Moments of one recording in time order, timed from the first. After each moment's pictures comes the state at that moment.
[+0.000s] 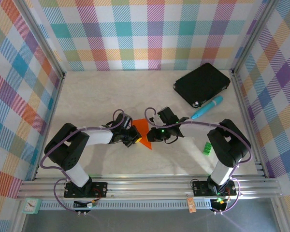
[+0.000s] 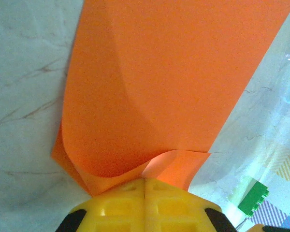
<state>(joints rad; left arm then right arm) -0.58 1.67 0.71 0.00 0.37 -1.23 0.70 1.71 0.91 -0.21 -0.57 0.45</state>
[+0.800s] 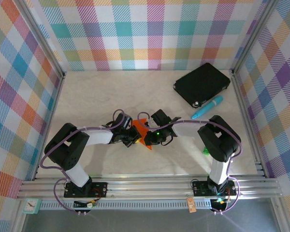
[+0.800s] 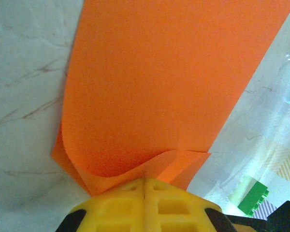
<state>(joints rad) -0.58 1.67 0.71 0.00 0.37 -1.23 0.75 1.82 0.98 -0.28 -0.54 0.40</state>
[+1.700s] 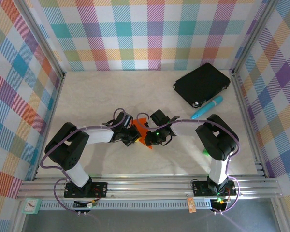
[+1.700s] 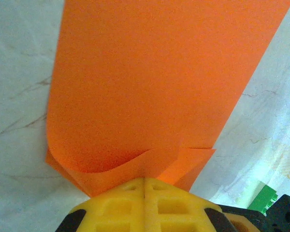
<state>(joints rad) -0.58 1.67 0.75 -0.07 0.35 -1.20 0.75 1.85 1.01 -0.32 -0.49 0.38</state>
